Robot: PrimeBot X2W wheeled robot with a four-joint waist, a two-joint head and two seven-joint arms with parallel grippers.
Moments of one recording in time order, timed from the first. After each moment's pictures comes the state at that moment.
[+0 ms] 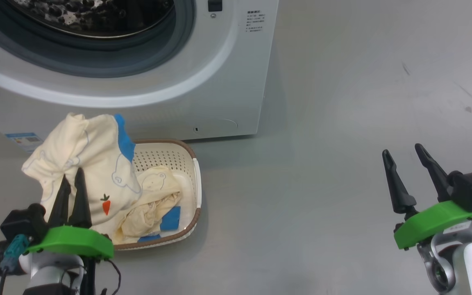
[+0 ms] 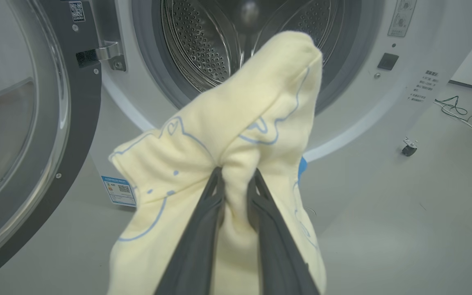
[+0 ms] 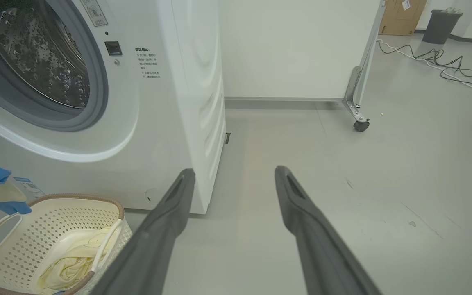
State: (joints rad) left arm -0.22 0.18 -0.12 0.28 -0.40 0.03 -0.21; right arm -0.08 -0.04 -0.09 0.05 0.08 0.13 -0.05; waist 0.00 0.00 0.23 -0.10
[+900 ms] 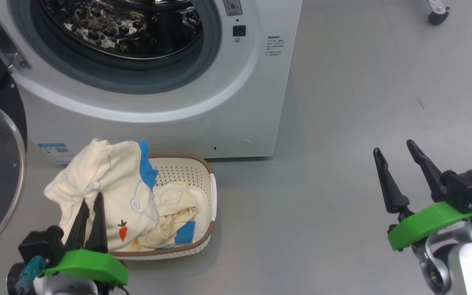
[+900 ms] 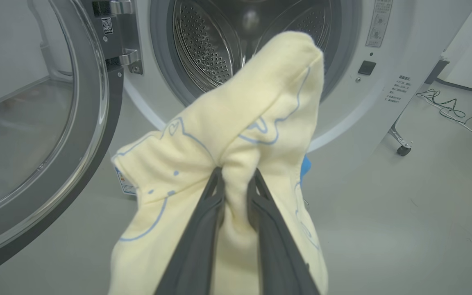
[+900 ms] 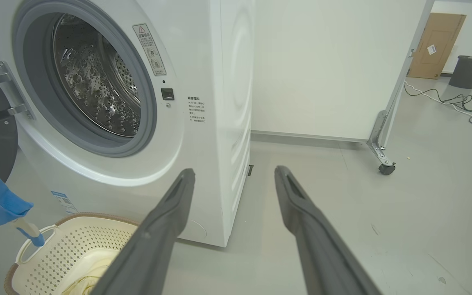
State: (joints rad) left arm -0.07 0.19 -0.17 0.11 -0.39 0.08 -0.12; right arm -0.06 -0.04 -0.05 -0.01 0.07 0.13 -0.04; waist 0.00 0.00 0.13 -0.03
